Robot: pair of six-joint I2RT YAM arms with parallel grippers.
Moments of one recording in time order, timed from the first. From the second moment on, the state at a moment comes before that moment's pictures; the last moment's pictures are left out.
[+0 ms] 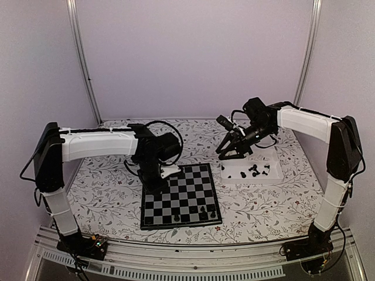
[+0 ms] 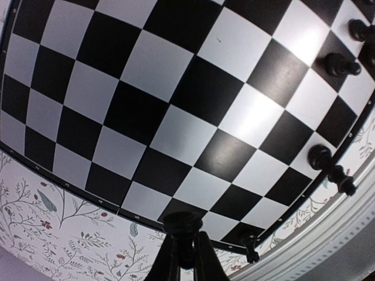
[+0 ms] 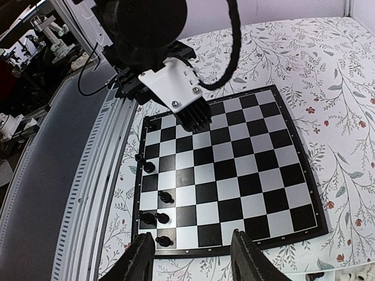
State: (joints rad) left arm -0.90 1.82 1.40 -1.12 0.00 0.07; right arm 0.49 1.86 1.53 -0.86 -1.04 -0.78
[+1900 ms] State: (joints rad) left arm -0.93 1.92 1.52 -1.17 -0.05 0.08; right arm 0.49 1.89 1.59 -1.05 -1.05 -0.91
